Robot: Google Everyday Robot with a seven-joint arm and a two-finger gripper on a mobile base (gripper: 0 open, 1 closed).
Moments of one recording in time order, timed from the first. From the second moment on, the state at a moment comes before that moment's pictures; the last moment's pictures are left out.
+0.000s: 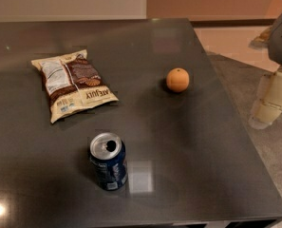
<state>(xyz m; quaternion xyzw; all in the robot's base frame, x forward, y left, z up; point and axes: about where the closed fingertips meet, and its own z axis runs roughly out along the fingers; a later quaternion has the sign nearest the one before) 0.438 -0.217 0.976 -0.60 0.78 -0.03 0.16</state>
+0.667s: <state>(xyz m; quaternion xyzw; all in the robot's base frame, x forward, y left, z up) 0.442 -0.207 0.974 -0.60 0.78 -0.02 0.17</state>
